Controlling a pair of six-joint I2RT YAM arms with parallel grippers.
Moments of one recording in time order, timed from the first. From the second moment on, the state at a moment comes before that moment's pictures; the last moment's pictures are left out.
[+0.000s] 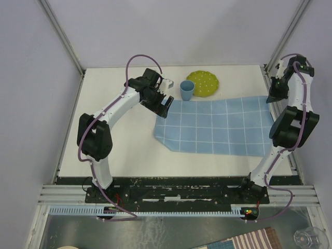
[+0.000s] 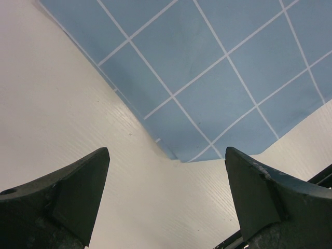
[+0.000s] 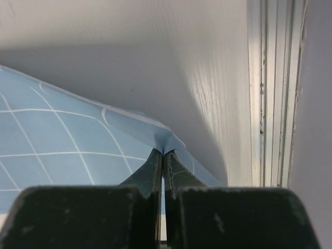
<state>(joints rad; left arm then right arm) -0.49 1.88 1.66 -0.87 0.21 0.15 -0.40 2.03 1.93 -1.11 -0.14 -0.13</state>
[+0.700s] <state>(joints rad) -0.49 1.74 1.43 -0.86 0.20 0.15 -0.36 2.08 1.95 -1.14 -0.14 -0.12</state>
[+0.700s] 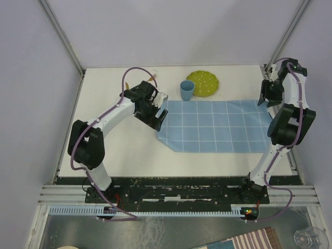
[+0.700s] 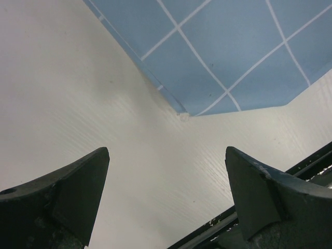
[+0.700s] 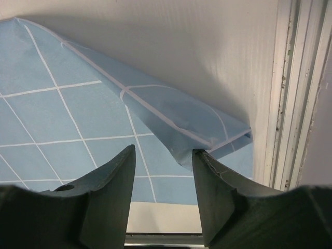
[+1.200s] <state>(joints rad) -0.49 1.76 1.22 -0.75 0.19 0.00 -0.39 1.87 1.86 -1.14 -0.12 -0.15</state>
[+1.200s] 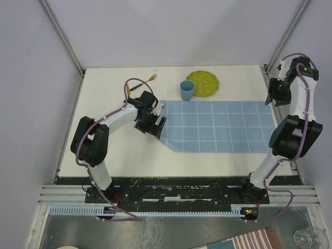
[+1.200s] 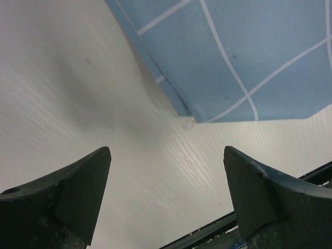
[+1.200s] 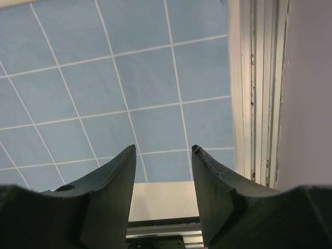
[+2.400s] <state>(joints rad) -0.53 1.96 1.30 -0.53 0.32 -0.20 -0.44 1.73 1.71 -1.19 -0.01 -0.19</state>
